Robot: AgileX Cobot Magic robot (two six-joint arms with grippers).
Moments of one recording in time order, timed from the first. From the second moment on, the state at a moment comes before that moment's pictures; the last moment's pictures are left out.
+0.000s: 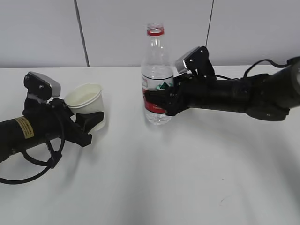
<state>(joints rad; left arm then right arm) -0.21 1.93 -0.61 0.59 -1.00 -0.25 0.25 2.06 -1.11 -1.03 -0.77 0.61</state>
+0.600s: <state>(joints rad) -0.21 2.07 -0.61 0.52 -1.06 -0.14 0.22 2.06 -0.95 -0.69 -0.85 0.27</state>
